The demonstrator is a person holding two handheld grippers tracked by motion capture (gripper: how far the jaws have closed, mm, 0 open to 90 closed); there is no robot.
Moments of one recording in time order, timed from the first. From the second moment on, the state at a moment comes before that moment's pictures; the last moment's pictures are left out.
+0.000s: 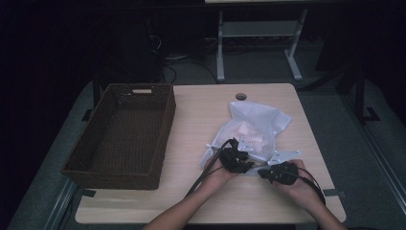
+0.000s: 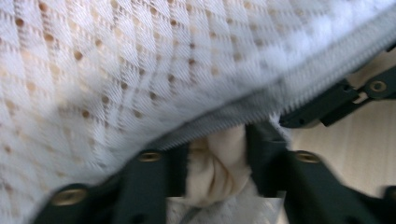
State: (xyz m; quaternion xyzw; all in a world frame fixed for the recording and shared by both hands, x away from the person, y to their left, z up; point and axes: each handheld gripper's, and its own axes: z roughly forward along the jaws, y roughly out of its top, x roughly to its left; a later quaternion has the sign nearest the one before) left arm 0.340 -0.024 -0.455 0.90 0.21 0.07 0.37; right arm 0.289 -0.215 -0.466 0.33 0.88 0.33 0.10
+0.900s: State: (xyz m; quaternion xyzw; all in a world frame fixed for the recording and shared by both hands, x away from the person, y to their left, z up) left arm 0.404 -0.047 -0.460 0.86 0.33 0.13 0.36; right arm 0.292 -0.234 -0.456 0.32 0.89 0.31 0.03
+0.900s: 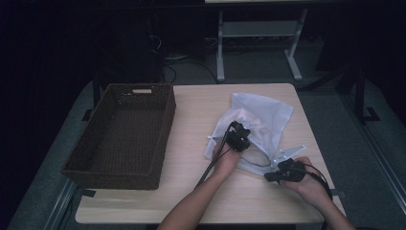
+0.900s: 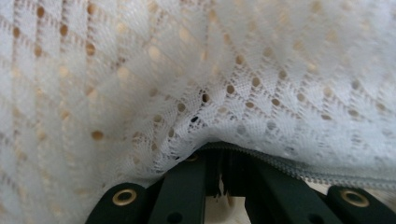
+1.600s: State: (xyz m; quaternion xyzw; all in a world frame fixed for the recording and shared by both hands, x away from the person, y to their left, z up) left arm 0.428 -0.040 -0.462 0.85 0.35 0.11 0.38; right arm 0.302 -0.235 -0.445 0.32 0.87 0.37 0.08
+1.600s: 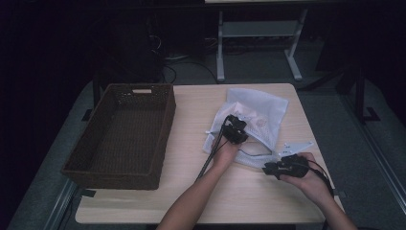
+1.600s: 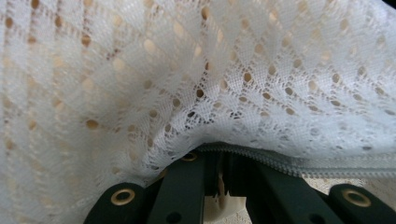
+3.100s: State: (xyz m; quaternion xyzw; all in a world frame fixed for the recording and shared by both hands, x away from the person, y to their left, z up) left arm 0.381 0.005 -0.414 0.86 0.28 0.15 0.40; right arm 0.323 -0.221 -0.443 0.31 0.88 0.36 0.03
